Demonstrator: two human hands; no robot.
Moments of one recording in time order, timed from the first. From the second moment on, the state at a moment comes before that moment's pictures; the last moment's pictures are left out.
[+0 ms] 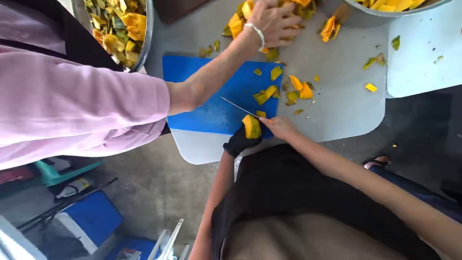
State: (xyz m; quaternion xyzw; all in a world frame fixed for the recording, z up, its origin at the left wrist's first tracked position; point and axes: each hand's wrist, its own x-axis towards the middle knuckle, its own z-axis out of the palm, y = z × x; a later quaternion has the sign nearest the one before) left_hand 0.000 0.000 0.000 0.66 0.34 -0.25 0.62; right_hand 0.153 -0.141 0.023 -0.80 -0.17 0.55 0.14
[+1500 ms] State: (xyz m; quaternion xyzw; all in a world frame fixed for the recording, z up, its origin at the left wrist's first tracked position) left_hand 0.062 -0.097 0.095 0.85 0.44 0.04 0.27; right_hand 0.280 -0.381 0.051 -0.81 -0.50 0.27 0.15
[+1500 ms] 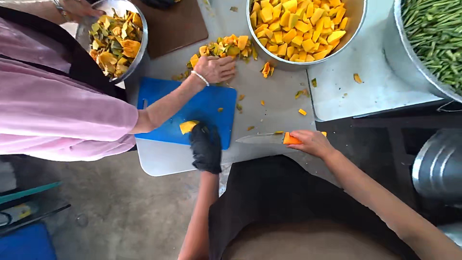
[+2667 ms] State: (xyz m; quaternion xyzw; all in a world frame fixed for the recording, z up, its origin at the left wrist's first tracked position) left_hand 0.339 -0.090 -0.027 0.98 -0.03 -0.08 0.16; right_hand 0.276 -0.587 0.077 -0.94 -0.07 0.28 0.20
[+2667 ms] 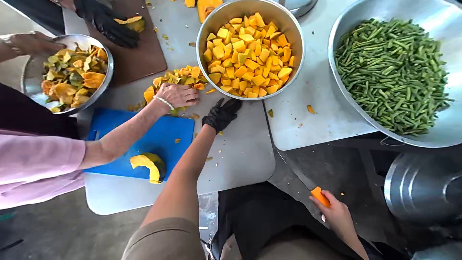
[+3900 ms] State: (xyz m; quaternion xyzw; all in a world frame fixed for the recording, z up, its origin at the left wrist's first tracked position) left_hand 0.321 -0.036 -0.010 0.90 0.33 -0.25 0.12; right_hand 0.279 -0.499 0.072 -0.93 -0.13 0.28 0.20
